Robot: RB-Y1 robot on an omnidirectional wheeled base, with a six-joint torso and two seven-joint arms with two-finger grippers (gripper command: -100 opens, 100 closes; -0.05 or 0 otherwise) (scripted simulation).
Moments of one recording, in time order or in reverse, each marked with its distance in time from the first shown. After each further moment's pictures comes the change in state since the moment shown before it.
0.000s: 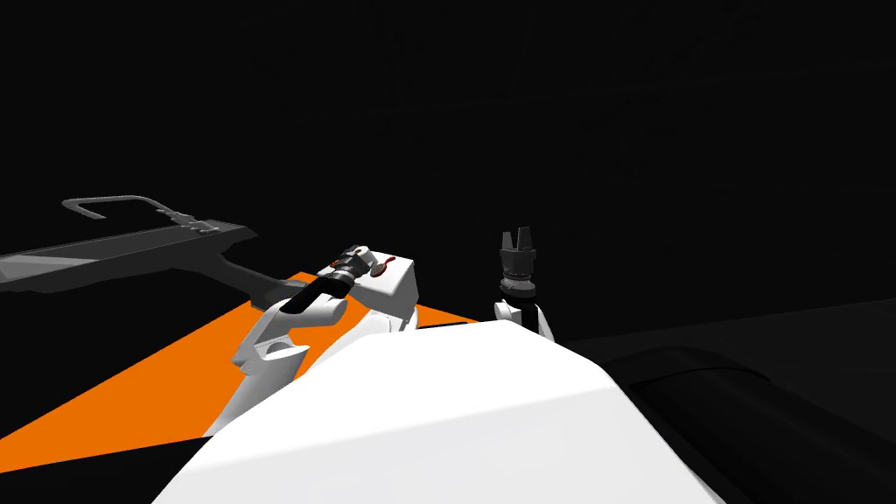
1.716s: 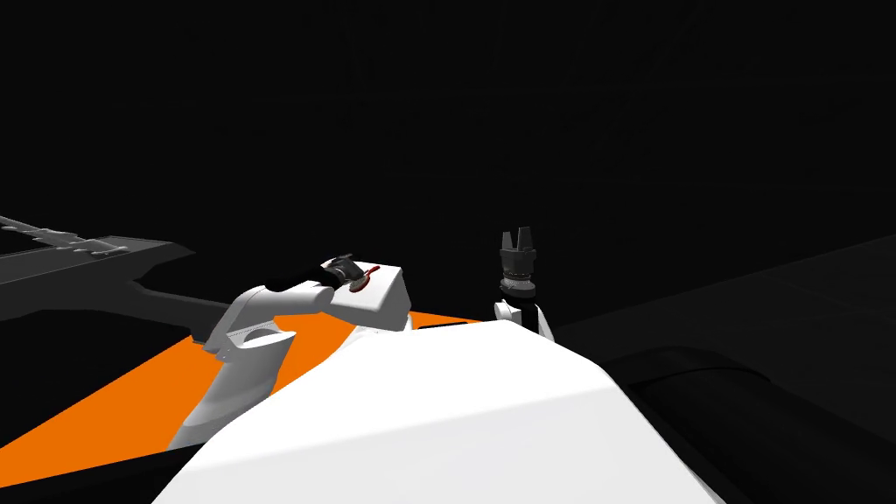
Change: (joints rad) left arm -0.109 0.078 0.097 -0.006 0.146 0.511 0.213; right arm 0.000 0.000 0.000 0.000 0.000 0.000 0.000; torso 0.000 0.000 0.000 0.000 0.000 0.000
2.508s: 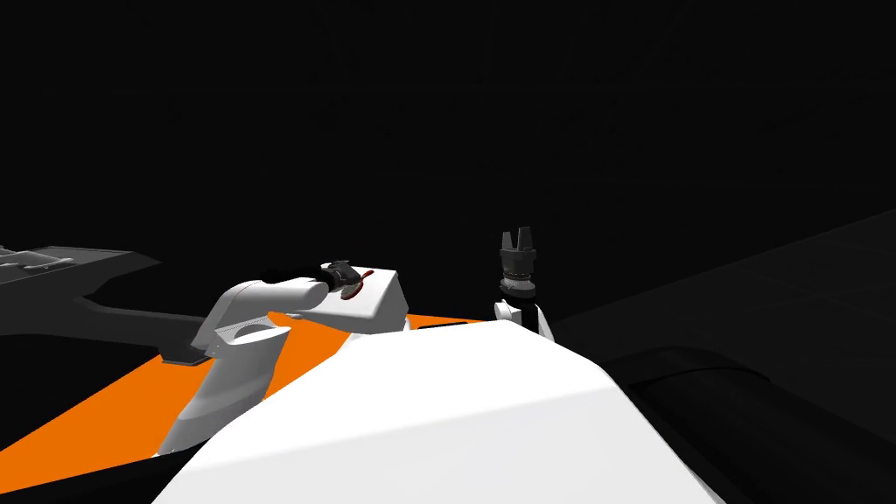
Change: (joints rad) left arm -0.040 0.022 0.038 0.004 0.057 0.221 0.078; right arm 0.000 0.000 0.000 0.000 0.000 0.000 0.000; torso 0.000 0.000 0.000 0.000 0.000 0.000
